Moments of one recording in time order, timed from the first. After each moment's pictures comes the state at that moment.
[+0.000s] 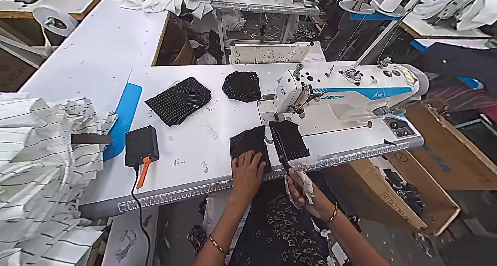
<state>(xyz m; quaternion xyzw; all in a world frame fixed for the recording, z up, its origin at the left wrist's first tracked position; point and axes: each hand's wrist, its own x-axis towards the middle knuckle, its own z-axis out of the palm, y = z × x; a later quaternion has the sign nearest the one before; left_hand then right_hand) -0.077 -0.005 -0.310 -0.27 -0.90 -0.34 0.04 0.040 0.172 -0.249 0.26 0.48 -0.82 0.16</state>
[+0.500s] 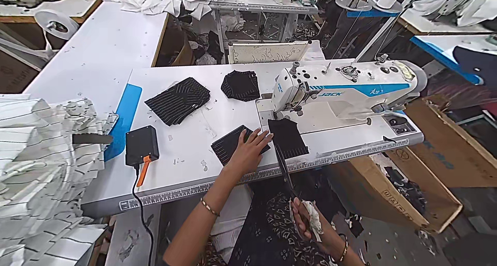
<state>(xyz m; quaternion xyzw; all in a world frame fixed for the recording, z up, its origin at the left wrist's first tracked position) -0.144 0.004 -0.266 -0.49 -0.83 -0.25 -0.13 0.111 0.150 -0.260 0.27 0.49 -0.81 0.15</state>
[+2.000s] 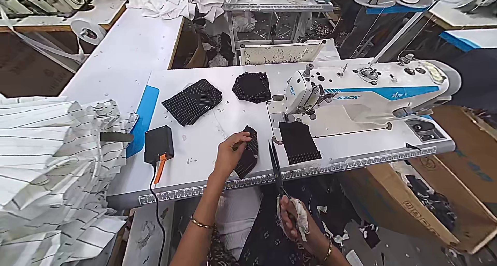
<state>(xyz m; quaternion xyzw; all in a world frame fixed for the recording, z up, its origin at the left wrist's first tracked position) -0.164 -0.059 -0.273 -0.25 -0.77 -0.59 -0.04 0.069 0.105 -0.267 0.21 0.46 -0.85 0.14</state>
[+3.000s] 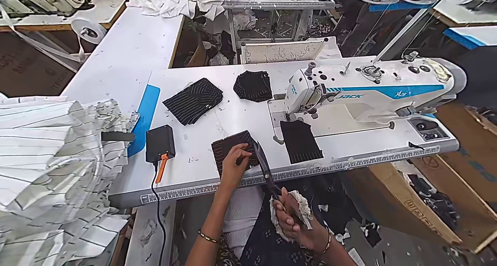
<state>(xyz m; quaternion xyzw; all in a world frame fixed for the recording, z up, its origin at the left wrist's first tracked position) -0.125 -0.062 -0.319 -0.23 -0.76 -0.60 0.01 0.053 0.106 -0.255 0.14 0.26 -0.92 0.26</state>
